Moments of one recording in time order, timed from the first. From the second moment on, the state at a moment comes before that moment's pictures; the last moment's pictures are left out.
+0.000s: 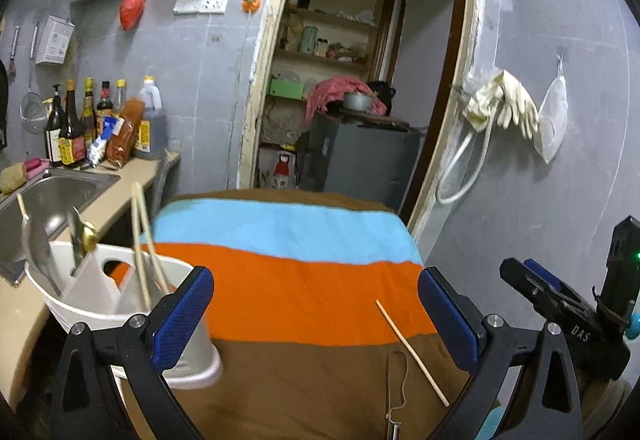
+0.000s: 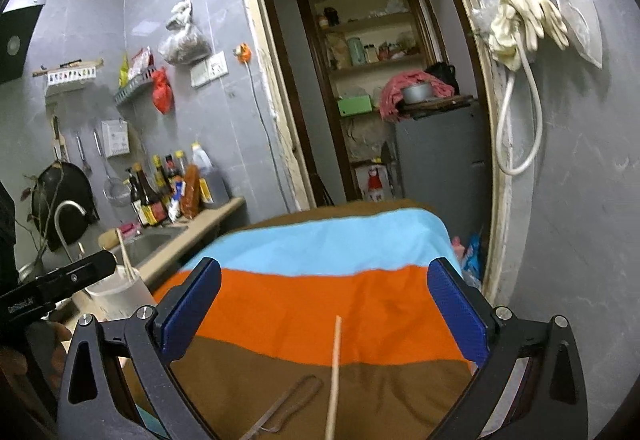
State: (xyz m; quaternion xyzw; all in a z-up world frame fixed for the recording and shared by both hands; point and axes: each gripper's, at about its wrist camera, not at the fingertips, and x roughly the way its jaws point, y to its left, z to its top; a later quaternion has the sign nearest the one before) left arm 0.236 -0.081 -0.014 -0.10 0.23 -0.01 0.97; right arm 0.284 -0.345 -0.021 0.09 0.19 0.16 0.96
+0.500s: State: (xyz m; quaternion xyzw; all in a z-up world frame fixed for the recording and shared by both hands) left arm 0.267 -0.125 -0.102 -0.11 0.37 -0.12 0.91; right arm 0.322 -0.379 -0.097 0.12 0.30 0.16 0.93
